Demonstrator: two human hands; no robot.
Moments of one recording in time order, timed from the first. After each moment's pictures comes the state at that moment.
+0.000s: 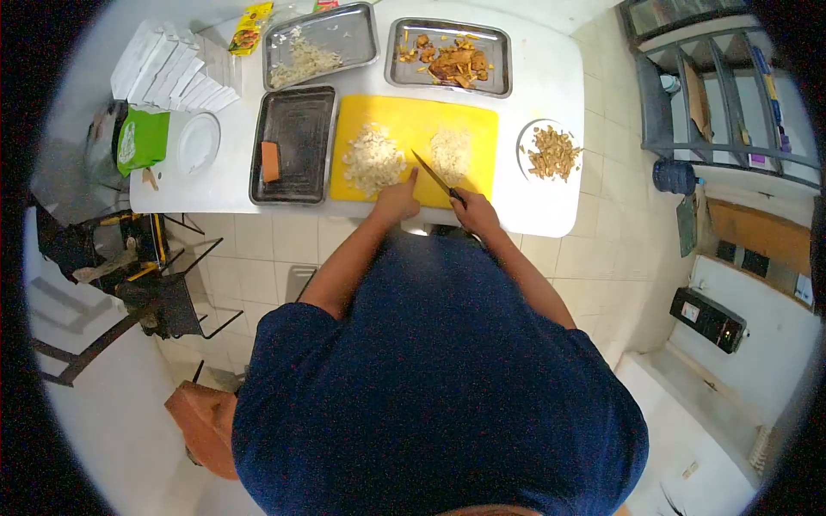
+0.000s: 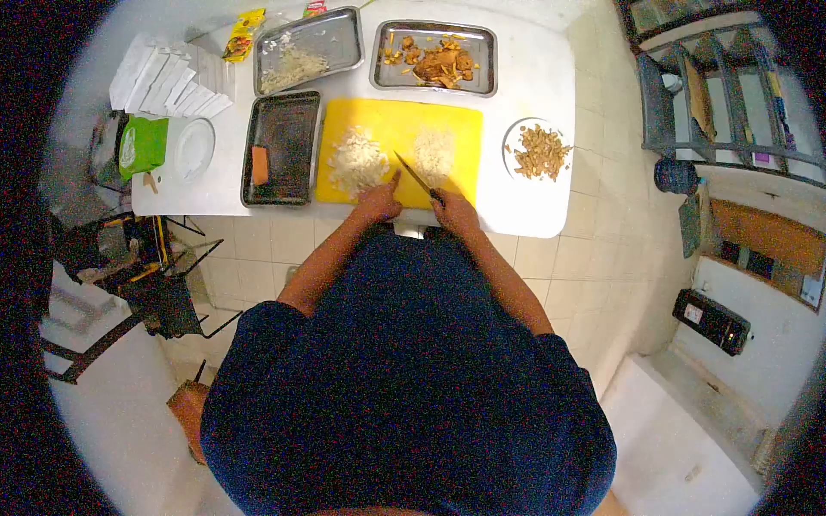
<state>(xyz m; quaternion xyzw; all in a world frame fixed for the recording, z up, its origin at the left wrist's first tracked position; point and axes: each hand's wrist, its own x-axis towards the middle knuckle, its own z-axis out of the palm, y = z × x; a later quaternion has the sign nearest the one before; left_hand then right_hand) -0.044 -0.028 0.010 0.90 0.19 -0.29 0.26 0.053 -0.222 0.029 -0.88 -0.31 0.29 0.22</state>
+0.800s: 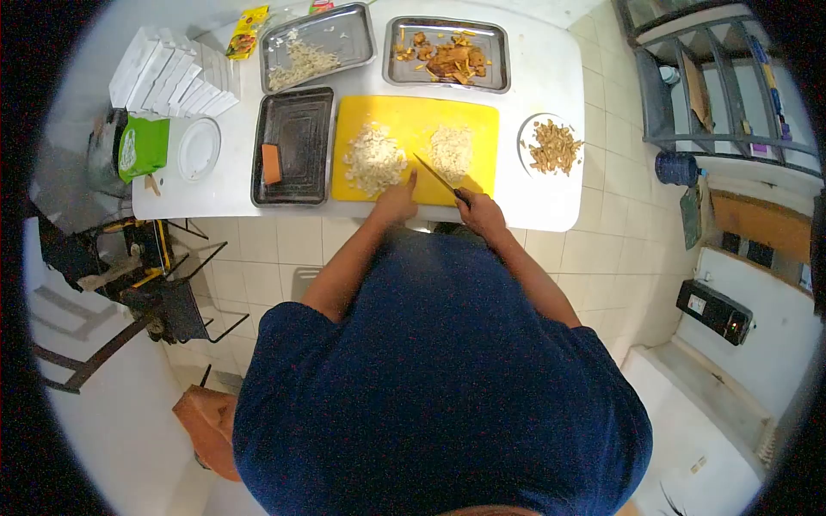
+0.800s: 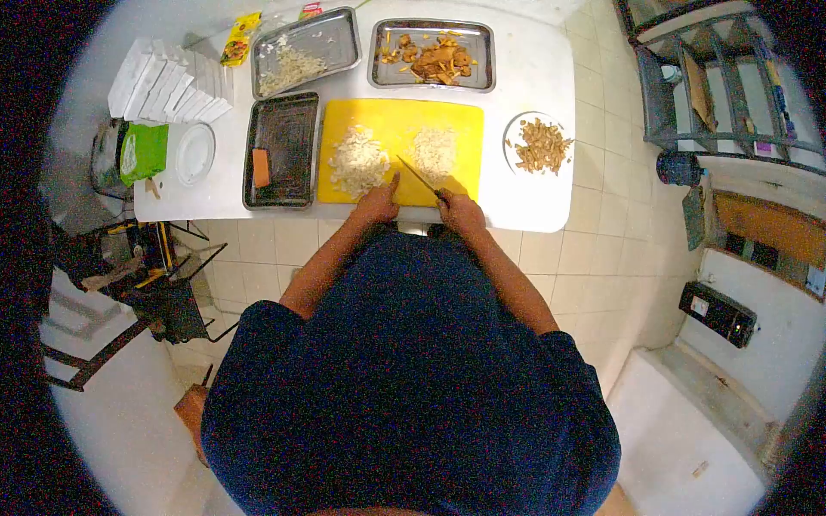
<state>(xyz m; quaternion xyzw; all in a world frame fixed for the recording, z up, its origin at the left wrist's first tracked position) -0.058 -0.027 -0.015 0.90 0.16 -0.28 0.28 0.046 -0.230 0.045 -0.89 -0.31 0.27 0.19</state>
